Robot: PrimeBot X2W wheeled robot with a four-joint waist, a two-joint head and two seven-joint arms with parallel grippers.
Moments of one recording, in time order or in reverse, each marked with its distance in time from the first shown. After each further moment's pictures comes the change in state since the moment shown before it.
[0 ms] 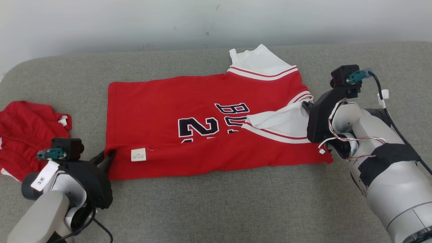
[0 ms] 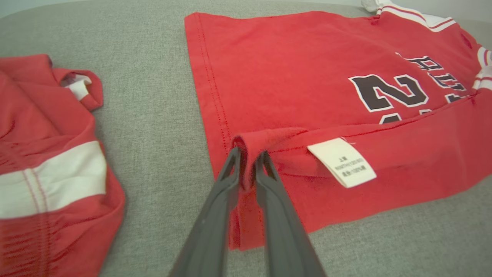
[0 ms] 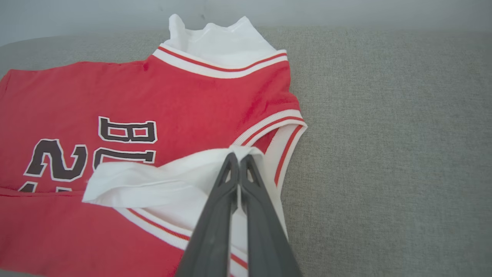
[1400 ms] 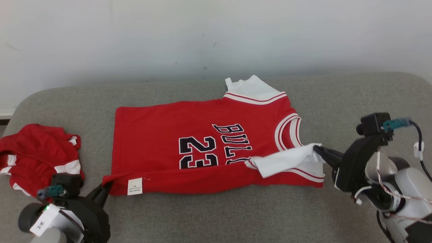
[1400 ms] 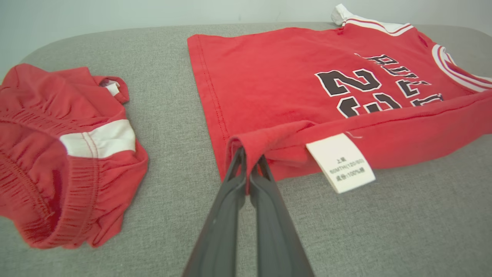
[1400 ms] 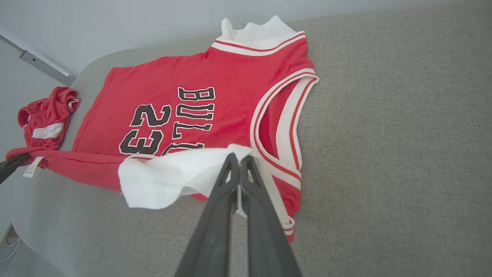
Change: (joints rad) left arm 0.275 0.005 0.173 -0.219 0.159 0.000 0.009; right arm 0.534 -0.213 -0.161 -0.738 0.206 -0.024 0.233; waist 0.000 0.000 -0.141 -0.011
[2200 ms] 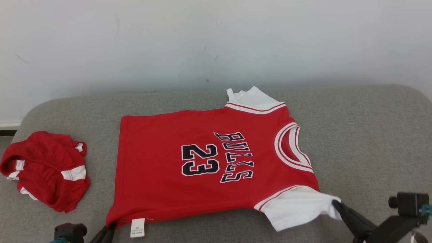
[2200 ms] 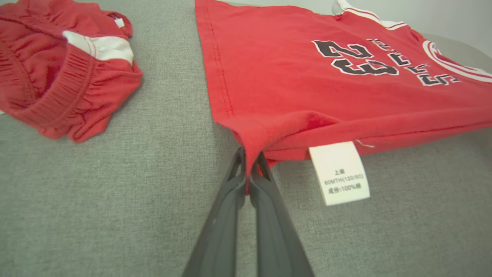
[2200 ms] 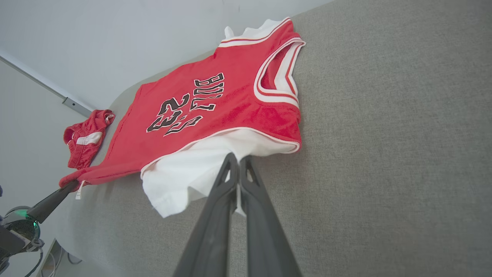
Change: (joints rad) left arm 0.202 -0.072 0.046 0.041 0.031 0.000 -0.173; right arm 0.517 0.006 -0.157 -0.323 0.046 0.009 -0.247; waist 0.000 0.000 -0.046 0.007
